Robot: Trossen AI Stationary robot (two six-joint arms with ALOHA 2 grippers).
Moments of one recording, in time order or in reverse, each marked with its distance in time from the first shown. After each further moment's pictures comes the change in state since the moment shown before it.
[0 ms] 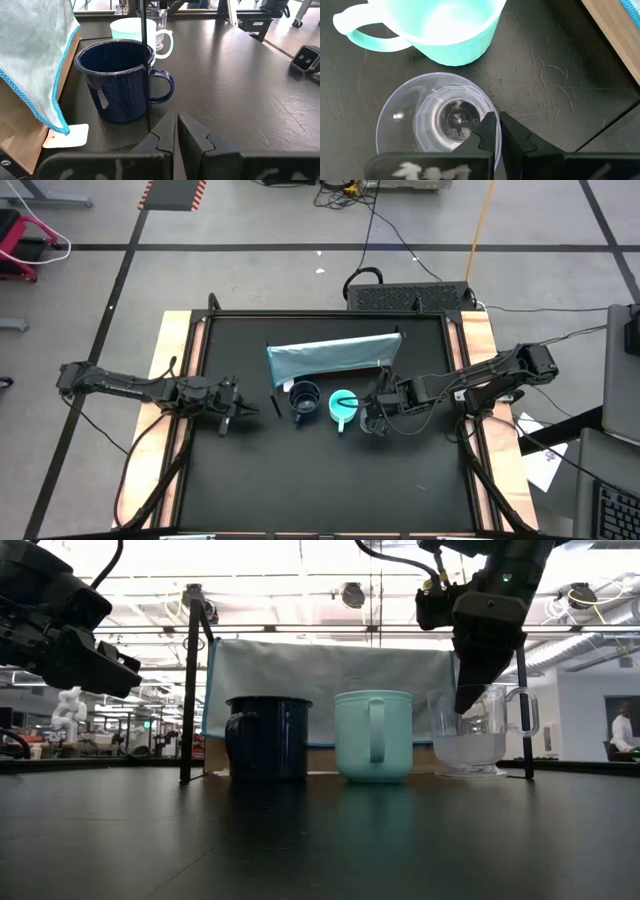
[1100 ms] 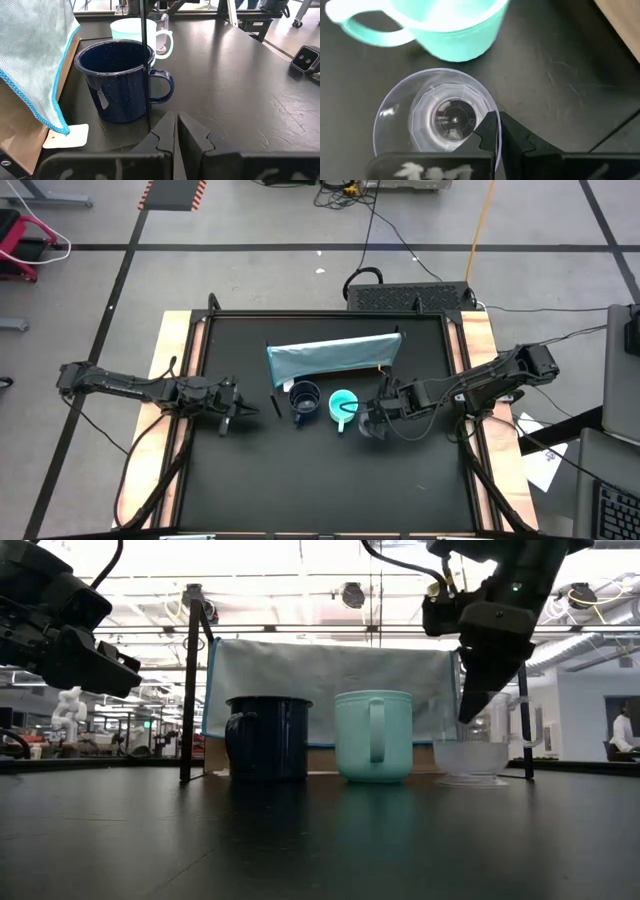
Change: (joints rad) left arm 0.000 0.000 0.000 0.001 0.000 0.000; right arm 0.035 -0.002 -0.061 0.064 0.025 0.033
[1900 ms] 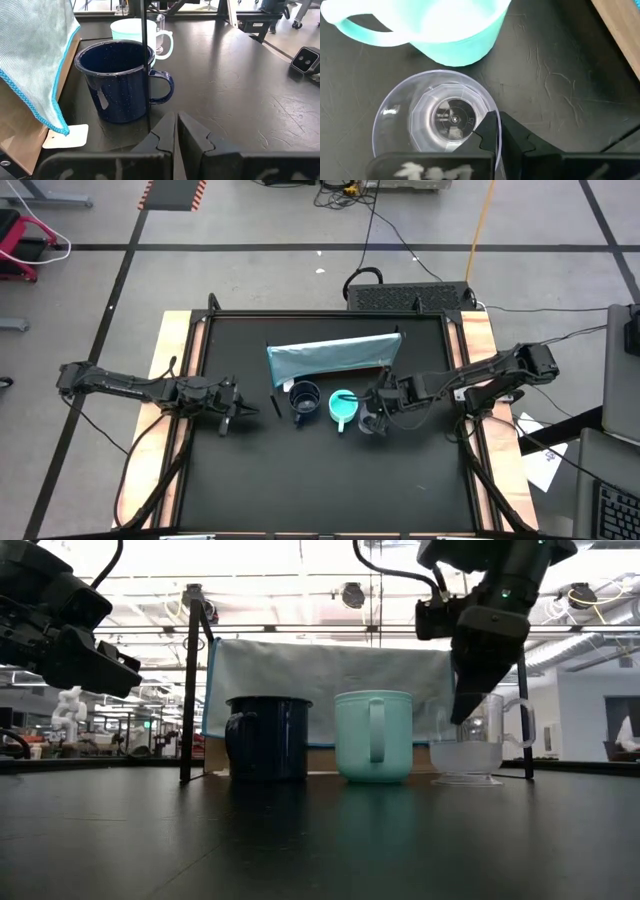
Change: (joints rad) left arm 0.000 0.000 0.000 0.002 0.000 -0.005; right arm -0.082 0.000 -0.001 -0.001 -0.048 -0.167
